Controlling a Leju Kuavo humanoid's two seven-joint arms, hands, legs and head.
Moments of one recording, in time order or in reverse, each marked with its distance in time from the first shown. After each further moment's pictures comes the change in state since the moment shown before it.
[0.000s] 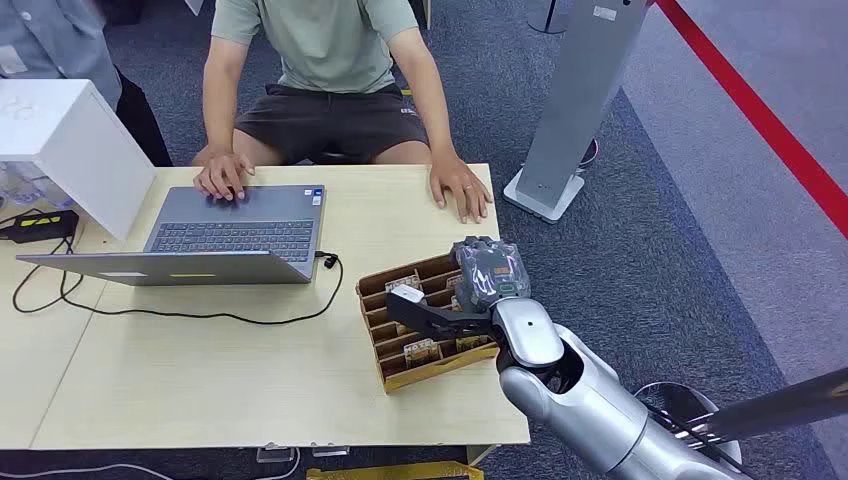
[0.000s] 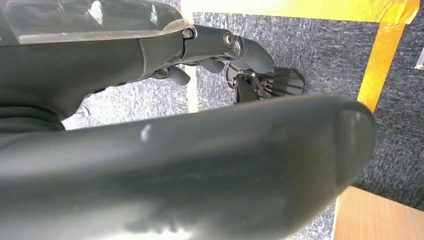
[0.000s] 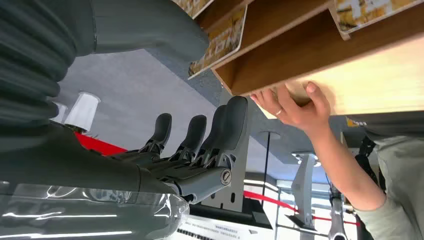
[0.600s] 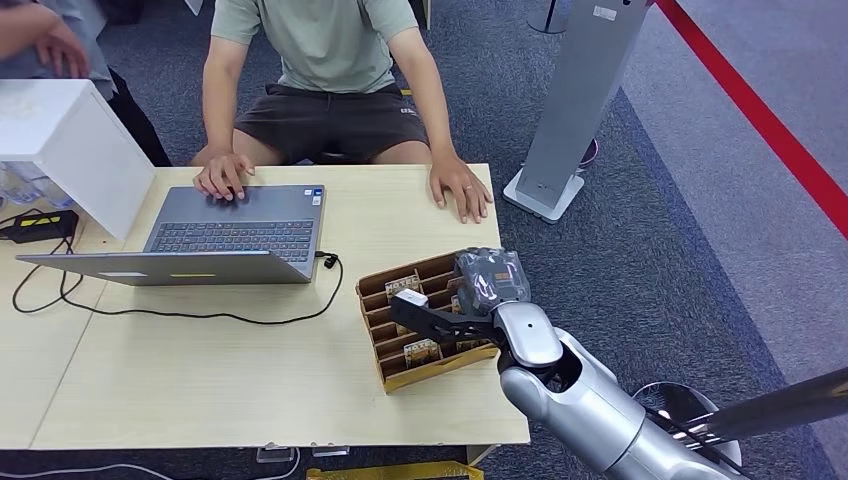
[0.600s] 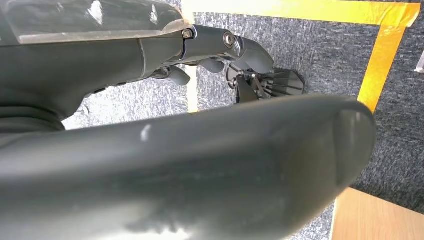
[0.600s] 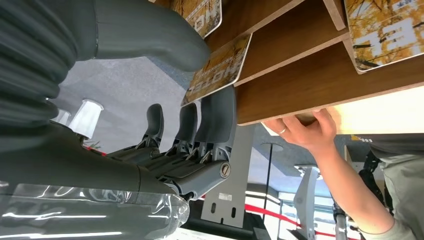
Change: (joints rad) left arm 0.000 0.002 -0.001 0.001 0.012 0.001 0.002; right arm 0.004 0.001 0.001 0.052 -0.024 -0.023 -0.017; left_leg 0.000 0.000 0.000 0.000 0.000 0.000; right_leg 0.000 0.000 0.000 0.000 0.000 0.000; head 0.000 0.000
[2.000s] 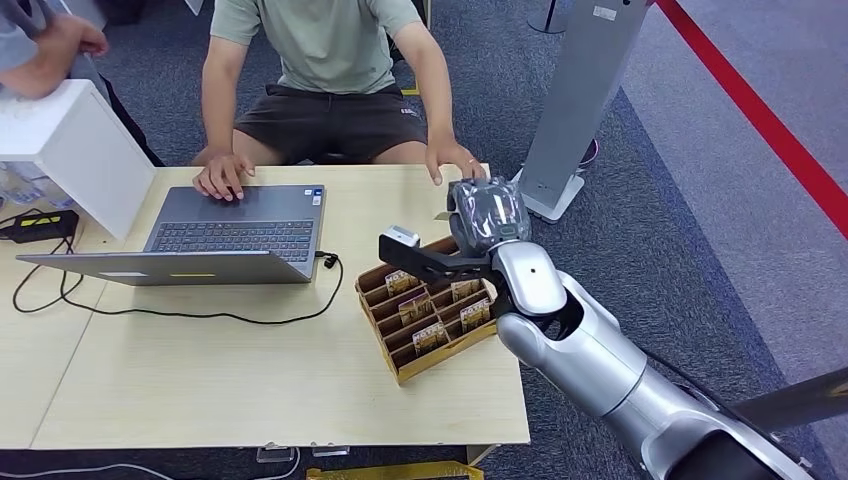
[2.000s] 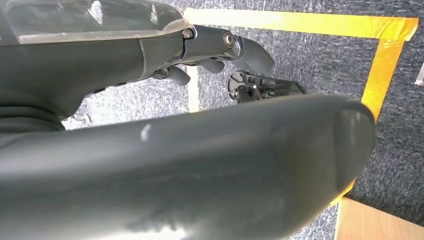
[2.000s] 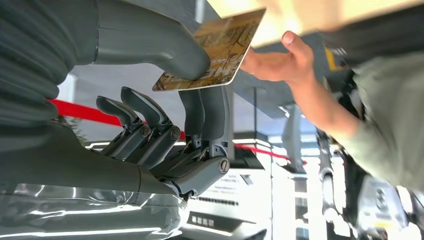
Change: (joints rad) left arm -0.004 0.007 -0.036 0.002 0.008 0.031 -0.006; right arm -0.215 0.032 0.005 0.030 0.018 -0.077 -0.050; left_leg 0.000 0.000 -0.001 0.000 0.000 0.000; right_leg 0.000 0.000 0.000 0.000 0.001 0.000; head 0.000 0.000
